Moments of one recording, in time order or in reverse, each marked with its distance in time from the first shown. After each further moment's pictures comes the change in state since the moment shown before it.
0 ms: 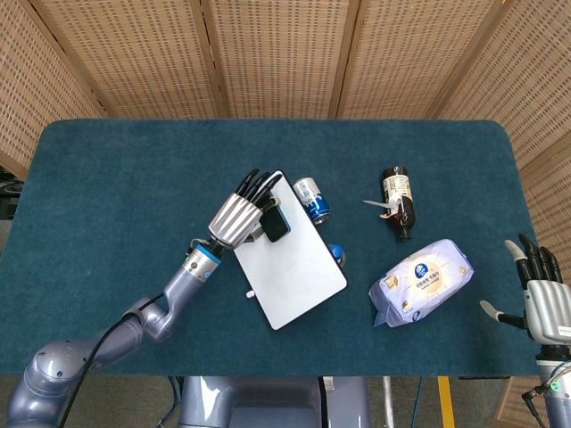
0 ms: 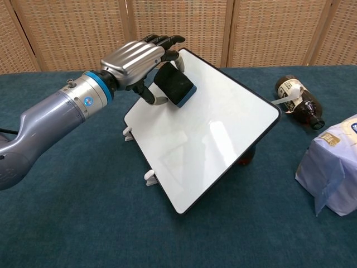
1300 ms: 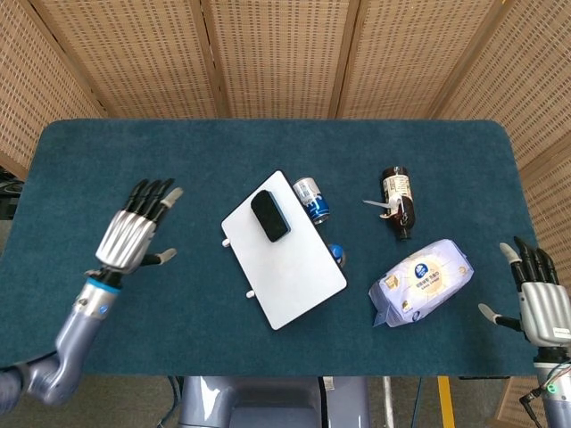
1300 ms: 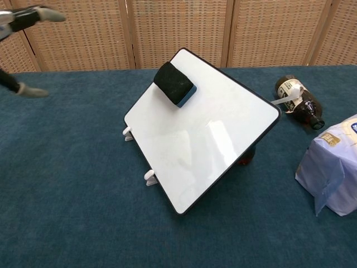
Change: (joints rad) left arm 0.412 0.612 0.126 -0.849 -0.114 0.231 0.204; right arm 0.001 0.008 -0.016 -0.033 -0.014 -0.007 -0.087
